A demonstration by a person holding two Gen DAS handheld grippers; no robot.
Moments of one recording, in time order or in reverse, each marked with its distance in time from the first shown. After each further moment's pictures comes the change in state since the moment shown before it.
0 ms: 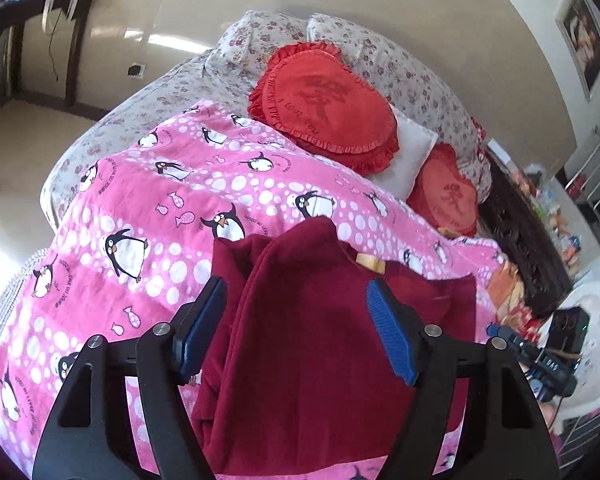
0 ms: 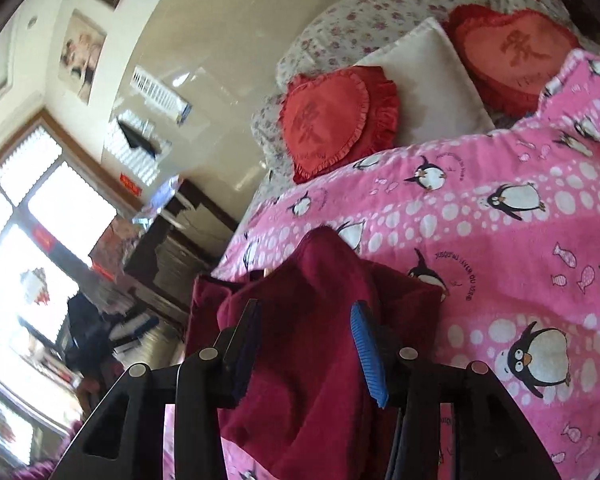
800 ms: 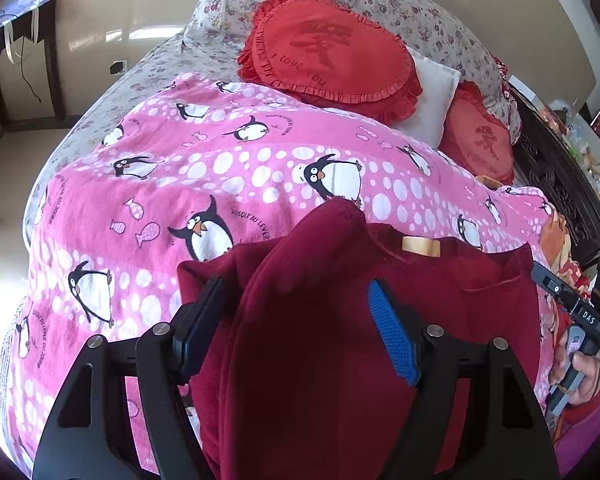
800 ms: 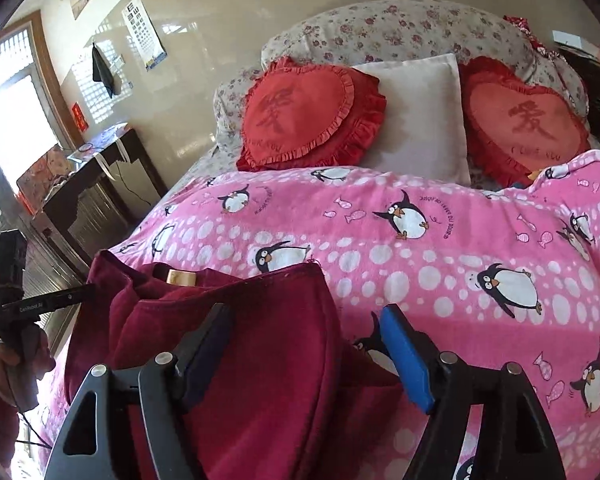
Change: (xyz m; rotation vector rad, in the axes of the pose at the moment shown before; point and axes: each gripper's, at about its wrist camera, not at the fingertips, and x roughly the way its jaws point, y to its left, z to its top) left arm 0.095 -0.006 0.020 0.114 0.140 0.089; right arm 0.064 -0.027 0.038 -0.138 0.010 -0.272
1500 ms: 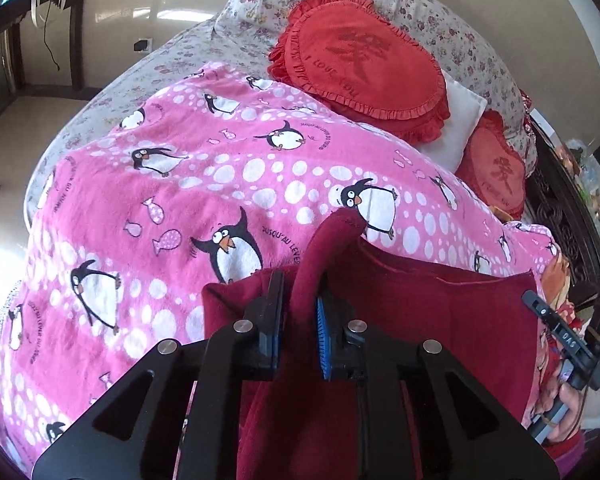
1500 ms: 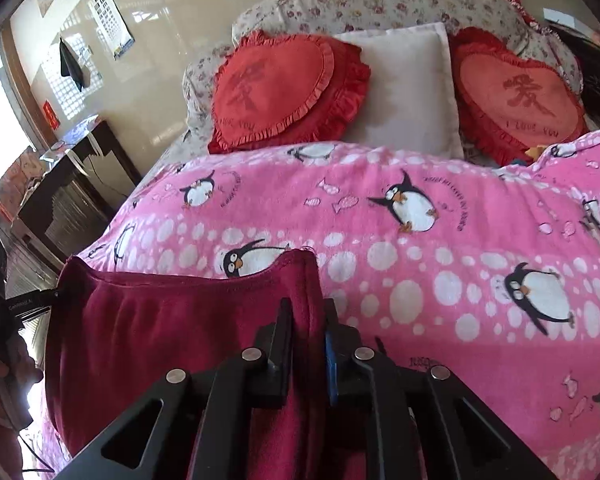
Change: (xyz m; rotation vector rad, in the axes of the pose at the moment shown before) left arm -0.001 0.022 0.011 -0.117 -0.011 0.027; right arm 0.018 0.006 0.014 0.018 0.017 -0.111
